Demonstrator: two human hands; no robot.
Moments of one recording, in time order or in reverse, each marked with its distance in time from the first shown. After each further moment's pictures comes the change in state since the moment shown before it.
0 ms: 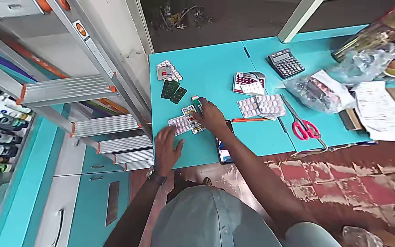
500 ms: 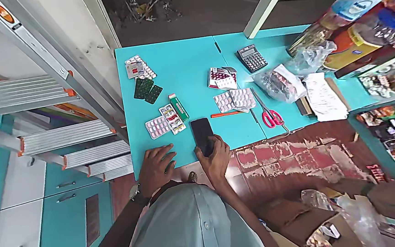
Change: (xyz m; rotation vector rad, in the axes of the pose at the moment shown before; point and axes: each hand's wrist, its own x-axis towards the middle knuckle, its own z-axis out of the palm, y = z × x) left_hand -0.041 -0.003 0.011 0.054 -0.203 0.356; right_hand -0.150 0.046 0.049 -0.156 0.554 0.302
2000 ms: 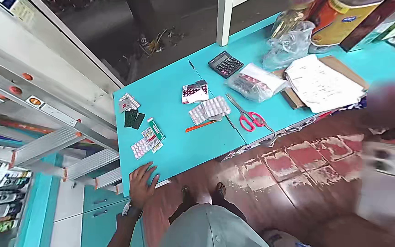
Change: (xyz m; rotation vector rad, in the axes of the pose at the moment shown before) left_hand 0.005 0.025 0.015 0.204 0.100 -0.081; right_hand -0.043 0.291 -0.243 1.037 0.594 0.139
